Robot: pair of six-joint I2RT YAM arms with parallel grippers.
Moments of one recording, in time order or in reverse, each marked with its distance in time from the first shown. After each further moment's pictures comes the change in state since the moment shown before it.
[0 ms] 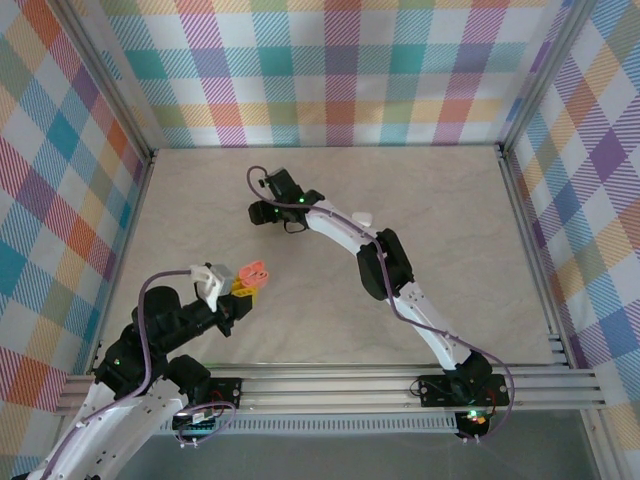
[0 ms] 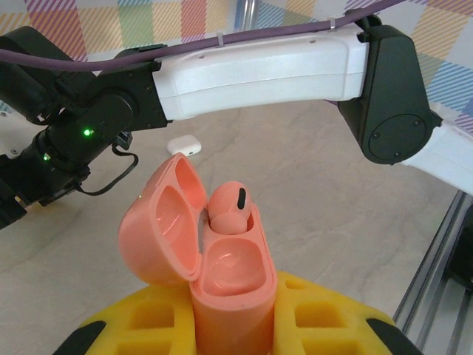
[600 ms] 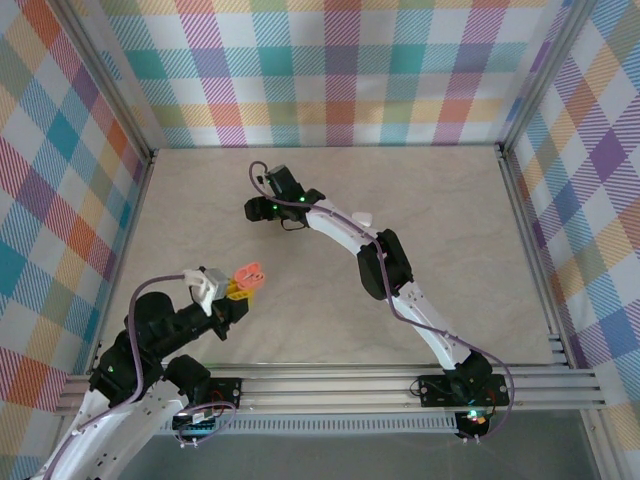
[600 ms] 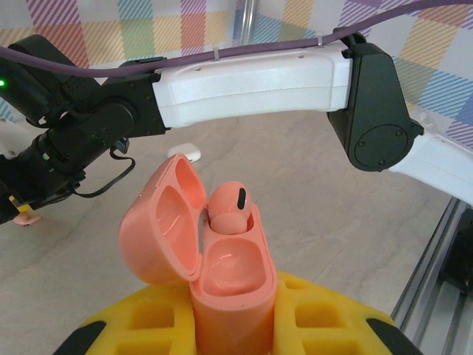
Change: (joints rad) left arm 0.000 -0.051 0.010 -0.030 0.000 -0.001; right arm -0.008 0.016 0.029 0.035 -0.089 0.062
